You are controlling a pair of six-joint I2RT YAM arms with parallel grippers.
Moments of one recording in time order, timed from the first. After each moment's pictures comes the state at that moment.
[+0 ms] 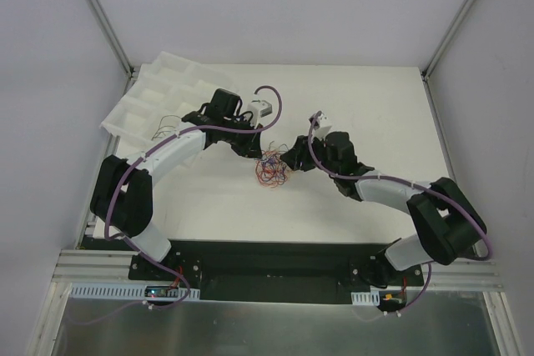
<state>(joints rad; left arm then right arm) -0.49 1.61 1.21 -0.50 0.60 0.06 0.61 1.48 0.64 0.45 -0.24 0.47</state>
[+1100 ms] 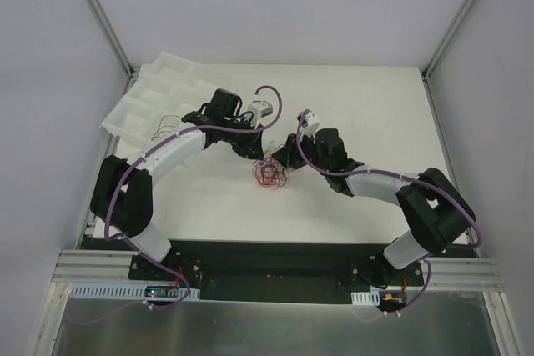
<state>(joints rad) -0.49 1.61 1.21 -0.50 0.64 0.05 0.65 1.55 0.71 0.50 -0.26 0.42</state>
